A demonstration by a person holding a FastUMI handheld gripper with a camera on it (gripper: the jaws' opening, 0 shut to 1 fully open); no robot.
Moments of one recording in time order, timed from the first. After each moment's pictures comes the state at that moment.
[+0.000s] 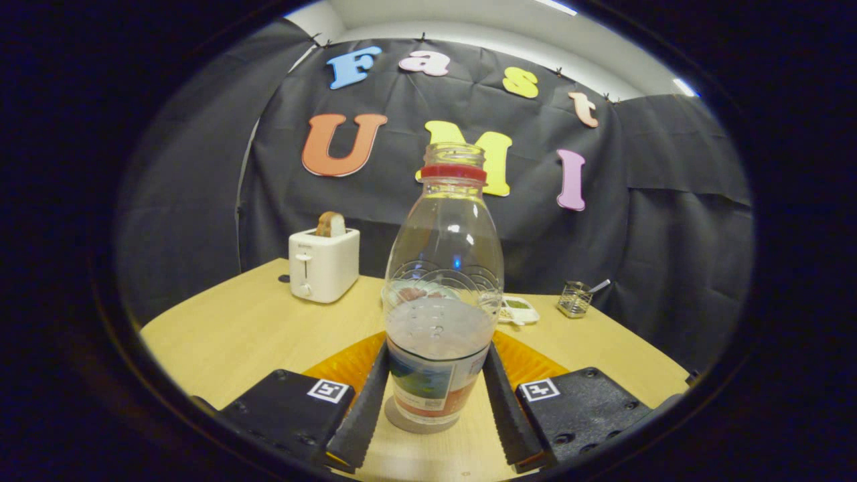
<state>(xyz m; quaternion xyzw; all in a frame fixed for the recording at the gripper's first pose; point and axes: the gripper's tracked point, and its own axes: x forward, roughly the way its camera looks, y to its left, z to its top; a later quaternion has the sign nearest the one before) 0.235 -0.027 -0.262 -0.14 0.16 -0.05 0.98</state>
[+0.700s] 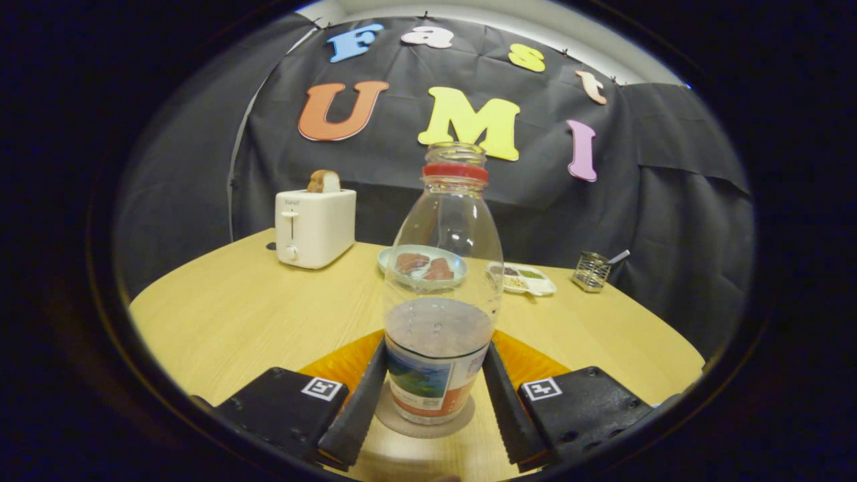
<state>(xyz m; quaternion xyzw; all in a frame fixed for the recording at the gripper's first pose) 0.256 -0.048 -0.325 -0.13 0.21 -0.06 0.97</state>
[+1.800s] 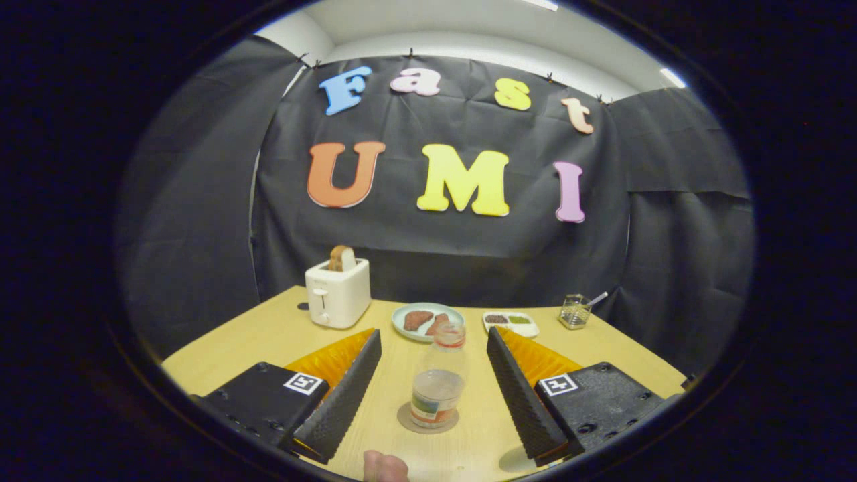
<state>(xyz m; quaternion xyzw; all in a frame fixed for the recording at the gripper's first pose) 0.187 -0.019 -0.139 -0.09 0.12 -0.04 0.99</state>
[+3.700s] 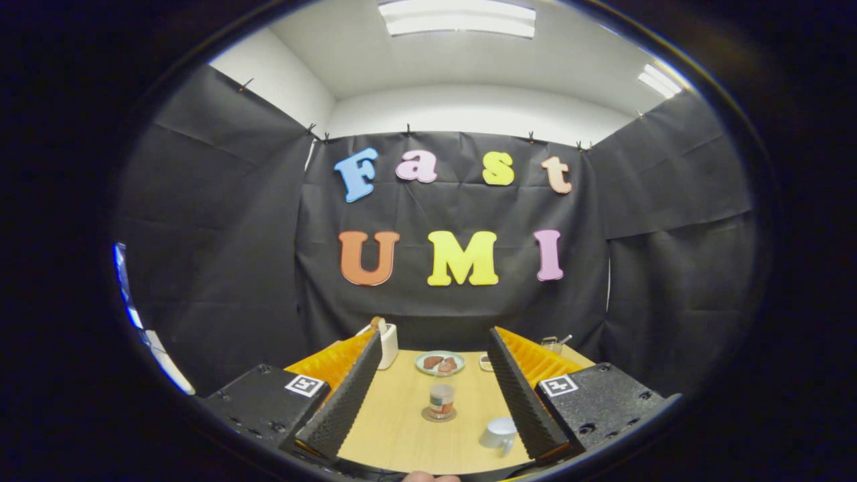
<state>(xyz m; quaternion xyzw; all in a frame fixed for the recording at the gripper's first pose) -0.022 0.007 0.033 -0.06 0.03 0.02 1.00</state>
